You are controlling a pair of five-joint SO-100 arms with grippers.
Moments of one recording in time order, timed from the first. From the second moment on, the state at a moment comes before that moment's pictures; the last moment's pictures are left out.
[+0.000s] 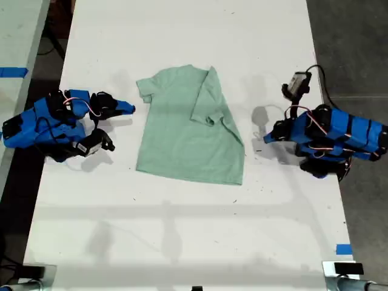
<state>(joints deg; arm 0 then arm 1) -30.8 205.1 186.2 53.3 7.6 19.8 192.6 165.8 82.9 -22.6</state>
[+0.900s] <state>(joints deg) -34.2 205.1 186.2 53.9 7.6 18.5 200.3 173.5 81.6 -21.2</state>
